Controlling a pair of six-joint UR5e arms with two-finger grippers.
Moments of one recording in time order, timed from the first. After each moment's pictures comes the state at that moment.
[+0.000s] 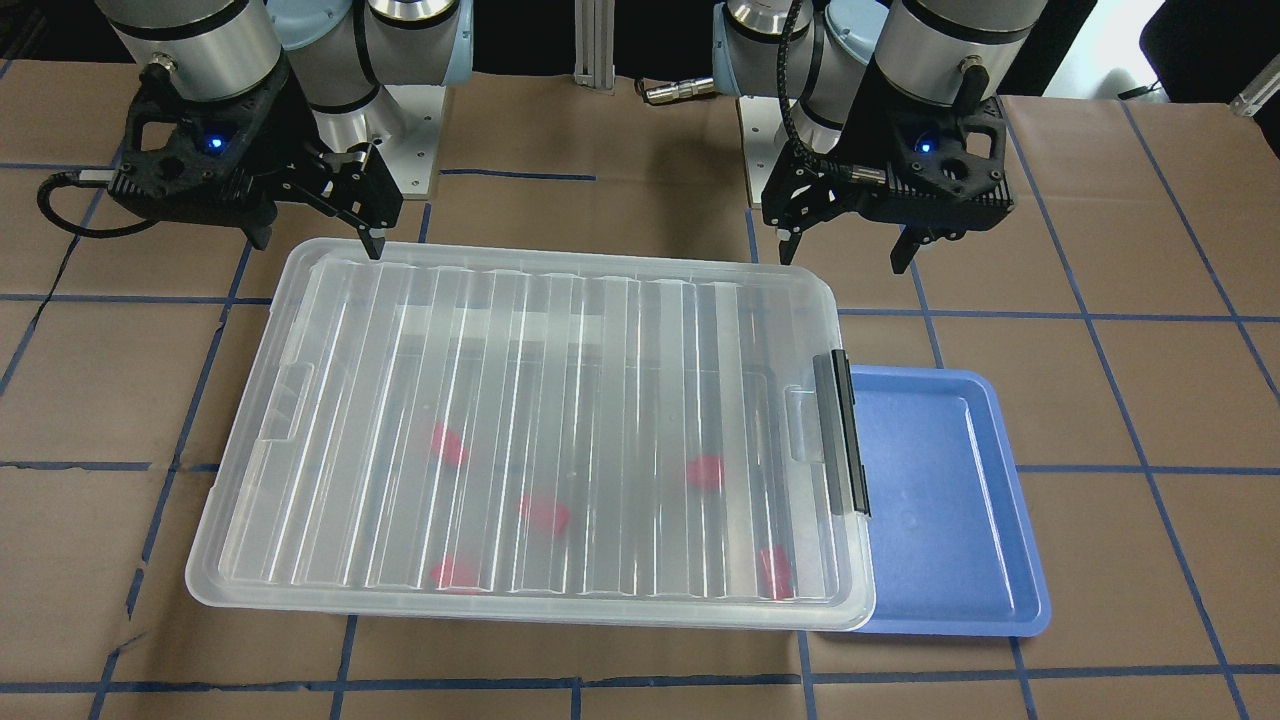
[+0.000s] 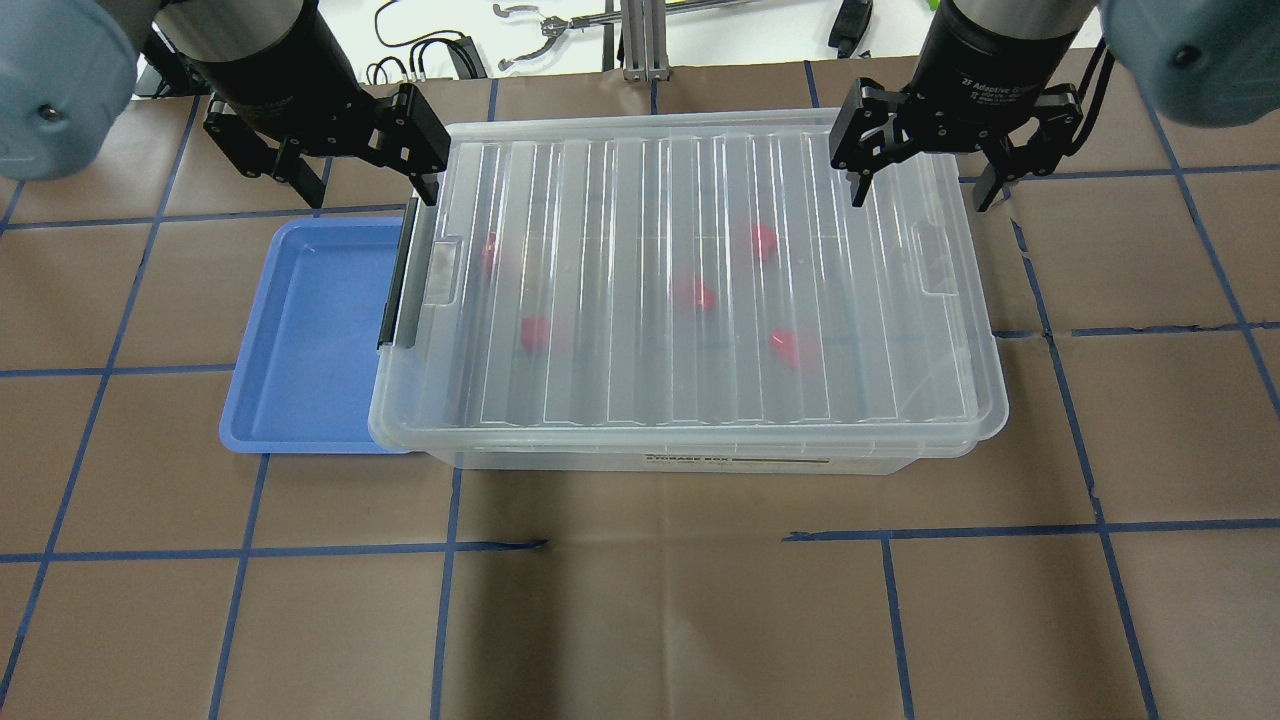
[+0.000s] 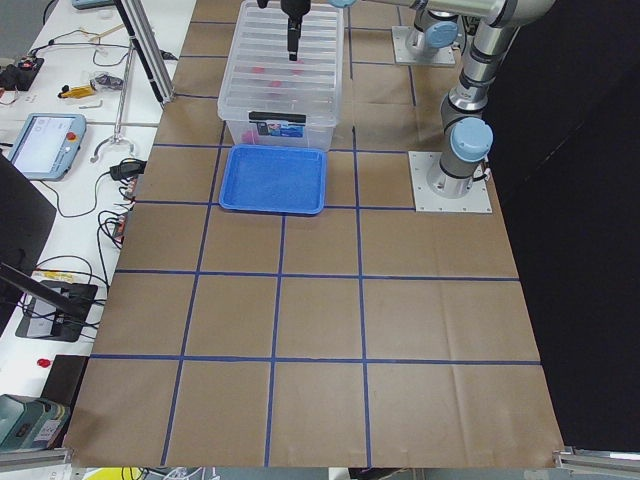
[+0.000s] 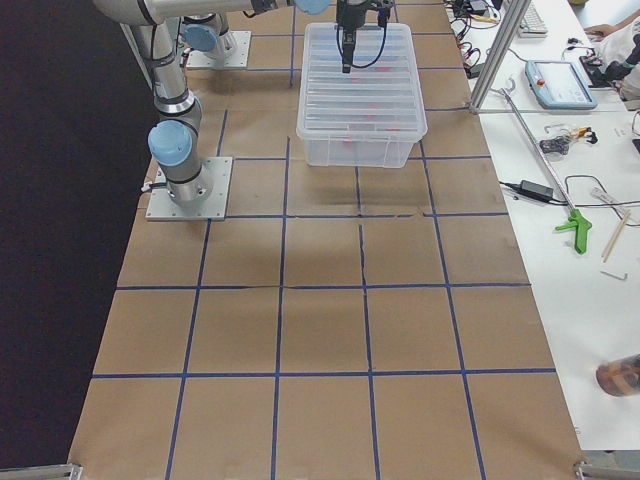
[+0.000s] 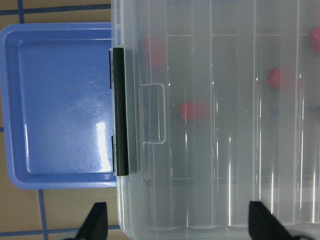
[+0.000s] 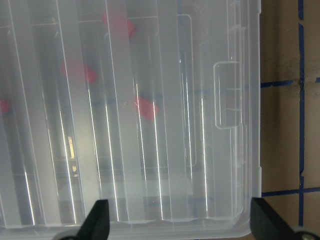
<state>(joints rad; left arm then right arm) -1.63 -1.62 -1.45 -1.59 1.55 0.00 1.62 -1.53 1.46 -1.50 -1.55 0.15</state>
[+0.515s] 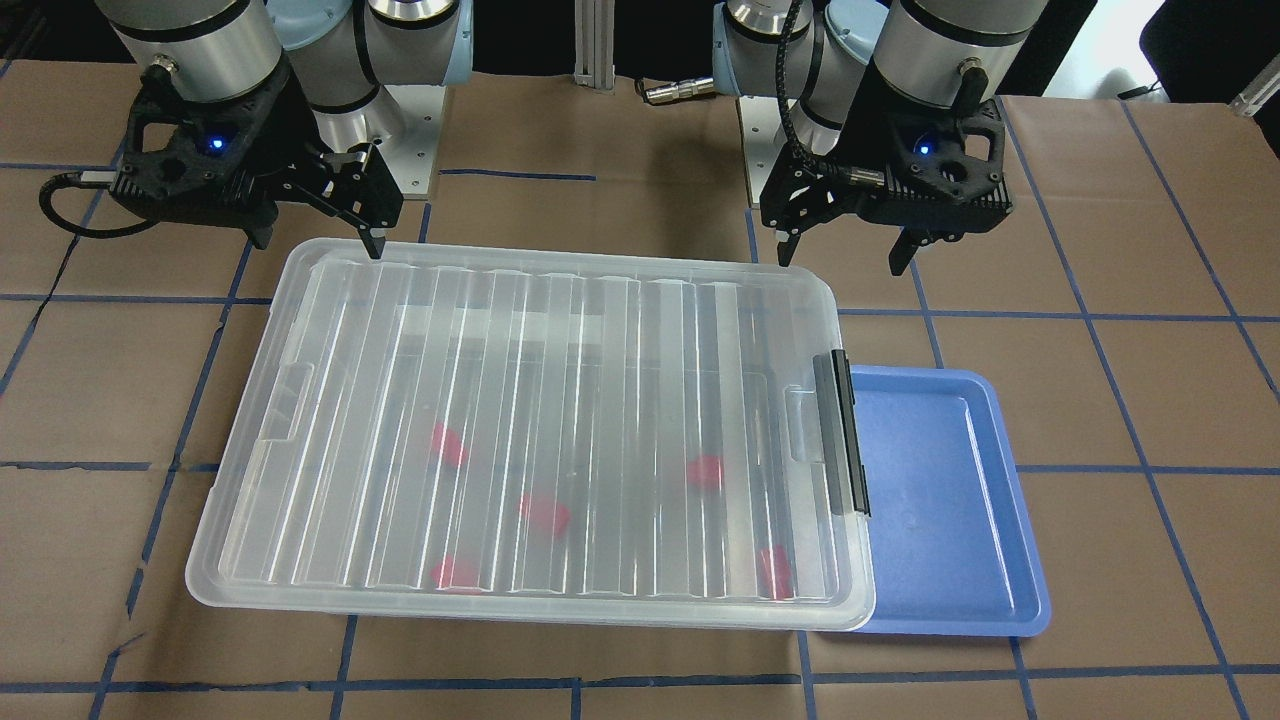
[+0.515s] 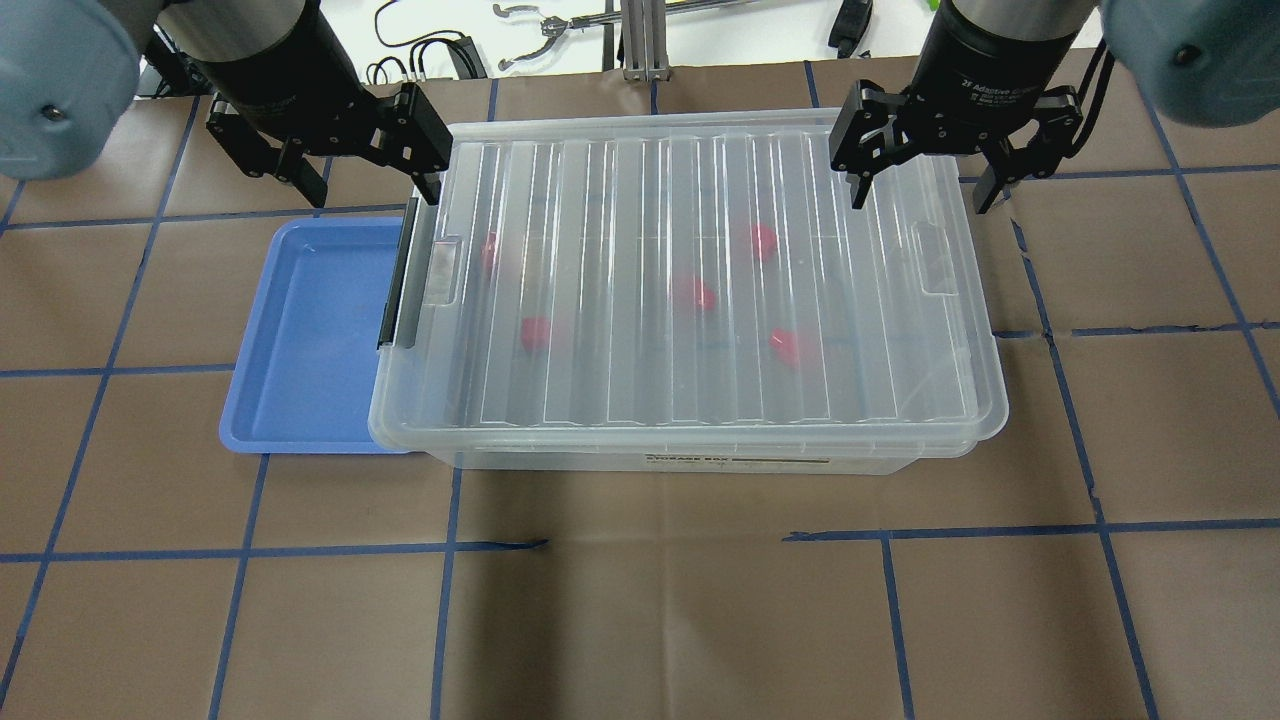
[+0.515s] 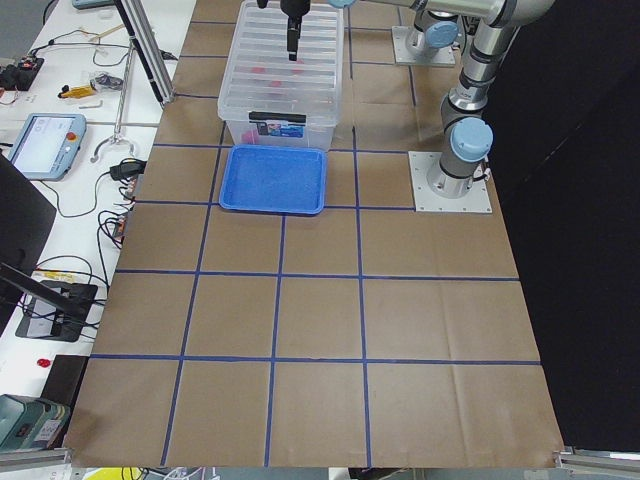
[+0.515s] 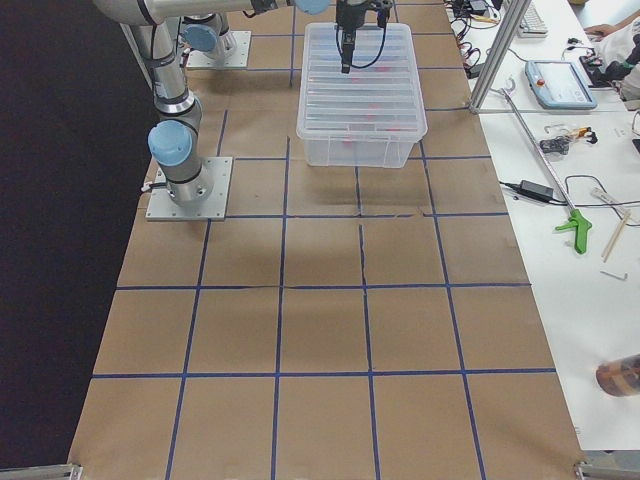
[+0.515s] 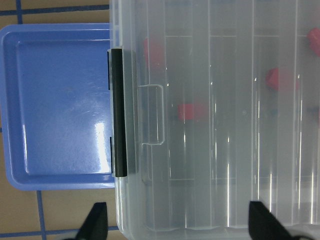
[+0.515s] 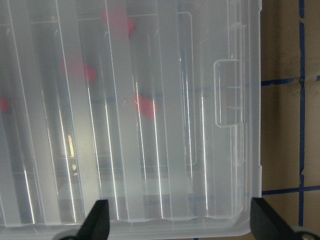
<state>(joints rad) -1.63 -1.62 -1.45 -1.59 1.54 -0.01 1.62 -1.53 1.46 -1.49 -1.55 0.15</state>
